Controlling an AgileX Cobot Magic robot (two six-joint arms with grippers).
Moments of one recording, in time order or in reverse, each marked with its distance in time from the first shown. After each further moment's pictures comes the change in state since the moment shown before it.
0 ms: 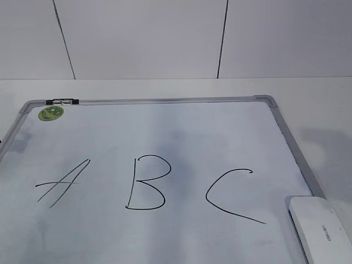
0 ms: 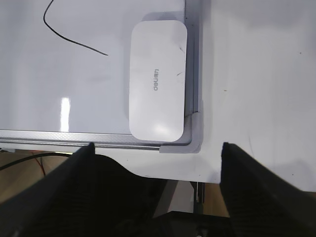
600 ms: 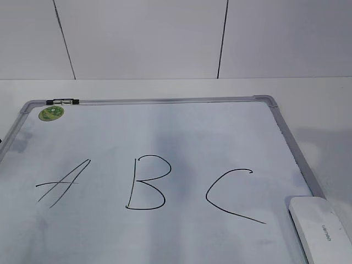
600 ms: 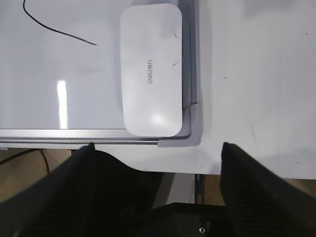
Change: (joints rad) left arm 0.000 0.016 -0.011 -0.004 0.010 0.000; right arm 0.000 0.097 0.000 0.000 -0.002 0.034
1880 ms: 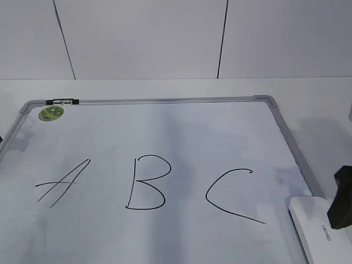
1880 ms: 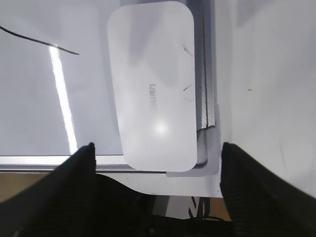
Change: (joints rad) left arm 0.000 0.000 -0.001 -0.016 0.006 -0.006; right arm 0.005 0.337 -0.002 0.044 -0.138 0.002
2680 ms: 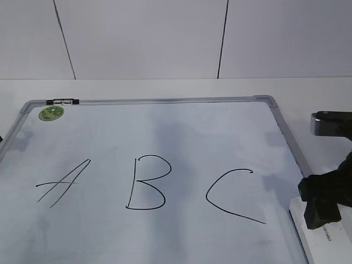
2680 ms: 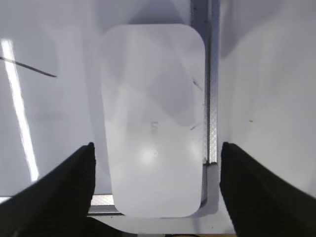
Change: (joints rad) left arm 0.000 0.000 0.000 -0.004 0.000 0.000; right arm 0.172 0.148 -0.002 -0.173 -0.120 0.189
